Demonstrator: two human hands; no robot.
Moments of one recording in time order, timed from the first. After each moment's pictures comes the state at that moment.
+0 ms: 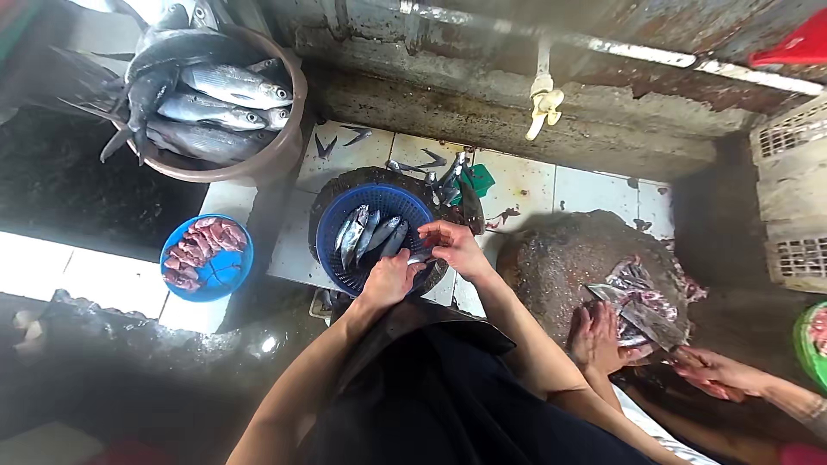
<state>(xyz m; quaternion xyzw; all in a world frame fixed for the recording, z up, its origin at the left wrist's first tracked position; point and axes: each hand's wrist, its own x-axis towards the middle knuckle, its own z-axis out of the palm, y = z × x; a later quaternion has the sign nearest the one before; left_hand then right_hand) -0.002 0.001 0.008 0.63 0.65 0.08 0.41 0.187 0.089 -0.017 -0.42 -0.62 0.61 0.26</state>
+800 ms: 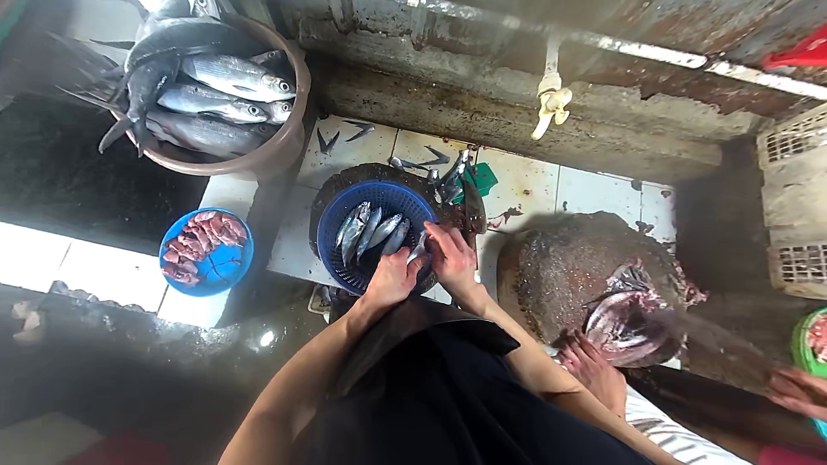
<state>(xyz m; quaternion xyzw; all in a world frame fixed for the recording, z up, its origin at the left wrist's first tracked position) 0.001 -0.005 0.004 0.59 0.65 0.23 0.42 0.165 0.052 -0.041 -0.43 -0.79 0.13 0.41</state>
